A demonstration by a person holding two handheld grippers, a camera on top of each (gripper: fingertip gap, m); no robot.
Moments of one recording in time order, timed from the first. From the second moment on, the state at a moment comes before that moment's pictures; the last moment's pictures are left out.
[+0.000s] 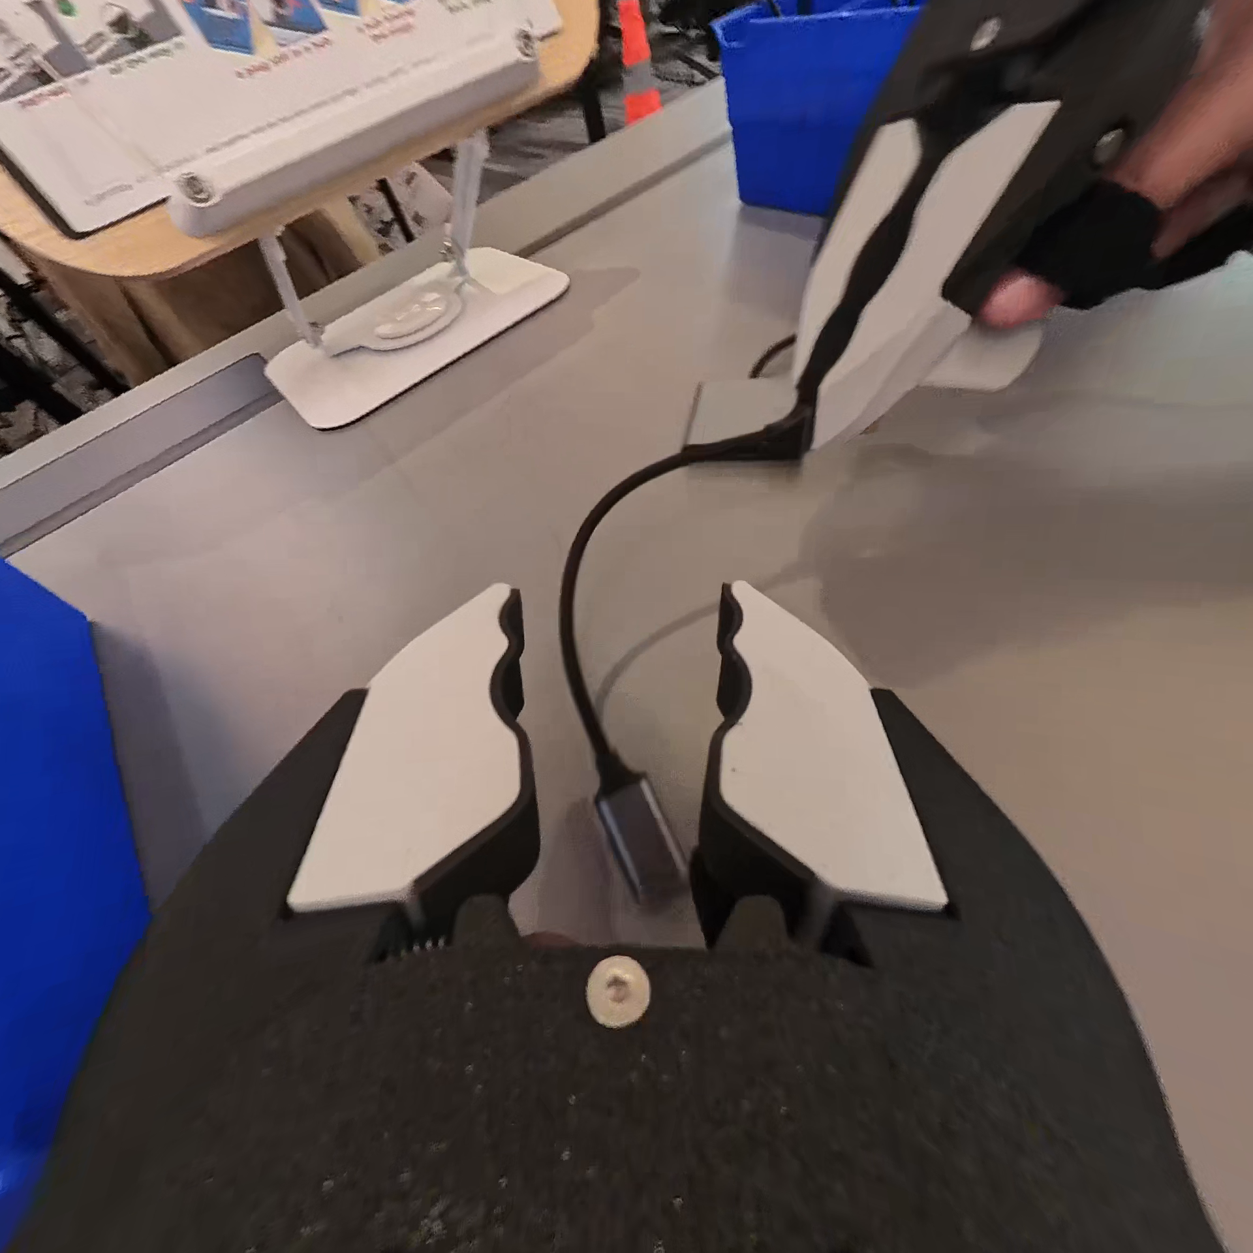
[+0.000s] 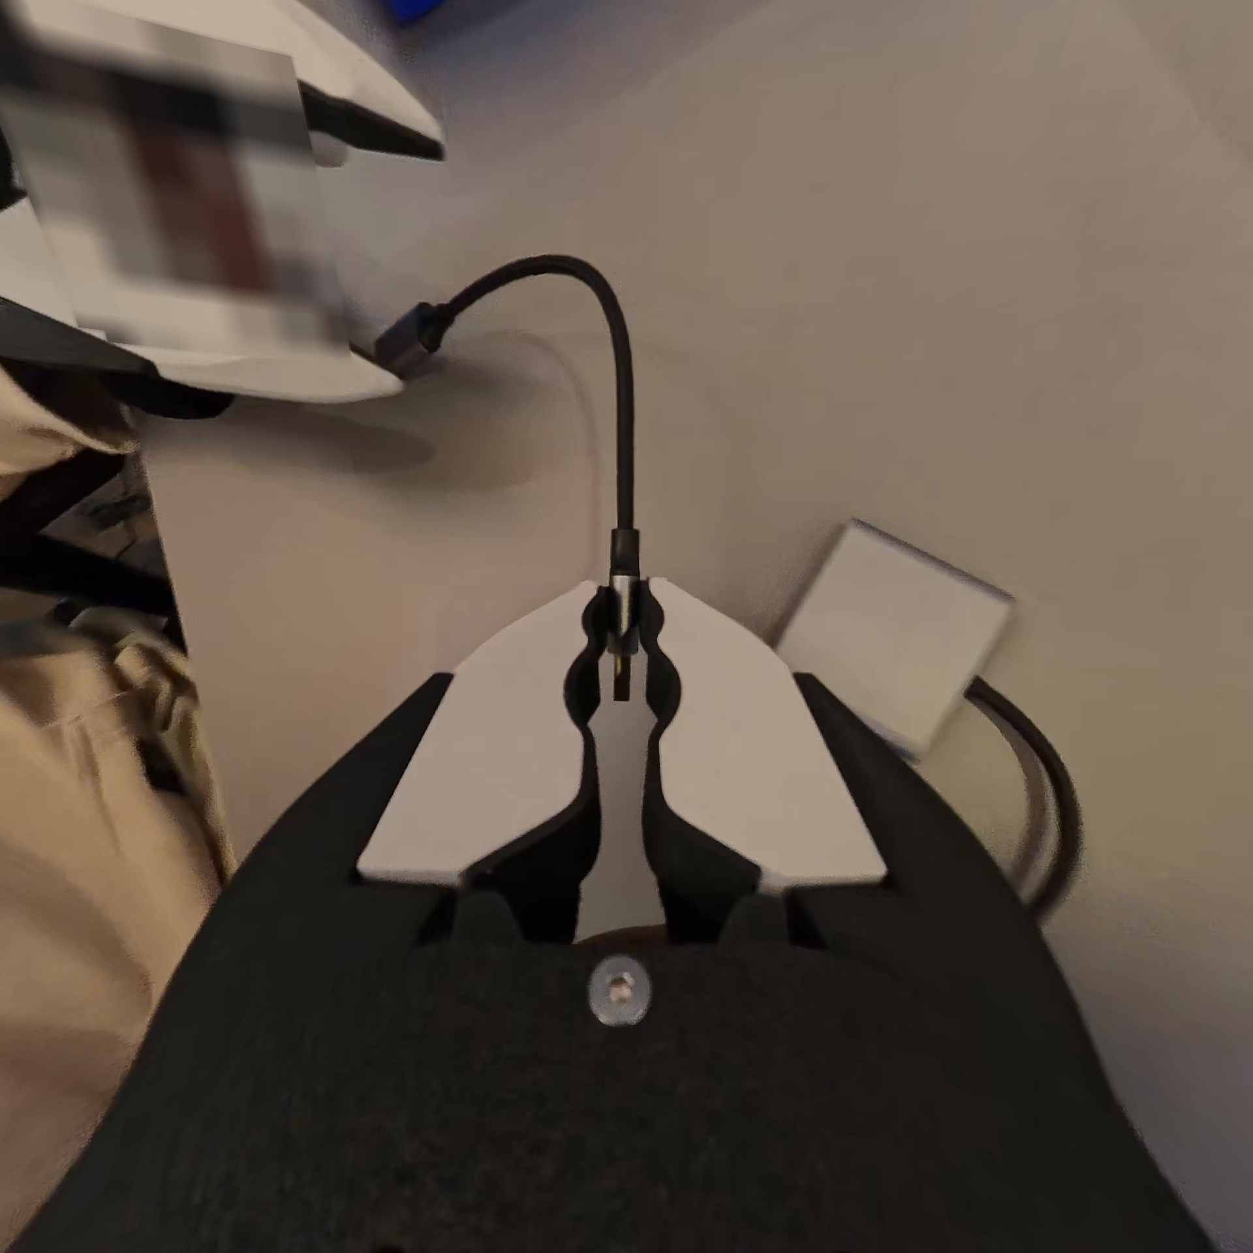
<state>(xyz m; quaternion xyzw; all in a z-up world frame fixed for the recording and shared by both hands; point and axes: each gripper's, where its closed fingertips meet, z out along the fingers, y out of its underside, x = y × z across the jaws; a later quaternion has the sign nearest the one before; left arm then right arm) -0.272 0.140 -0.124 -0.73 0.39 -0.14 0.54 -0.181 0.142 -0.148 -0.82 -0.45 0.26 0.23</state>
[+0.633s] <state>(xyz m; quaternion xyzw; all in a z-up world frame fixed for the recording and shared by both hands) -0.282 0.136 -0.140 -0.74 0.42 -0.12 0.51 -0.184 0.155 -0.154 -0.78 -0.49 0.20 0.33</state>
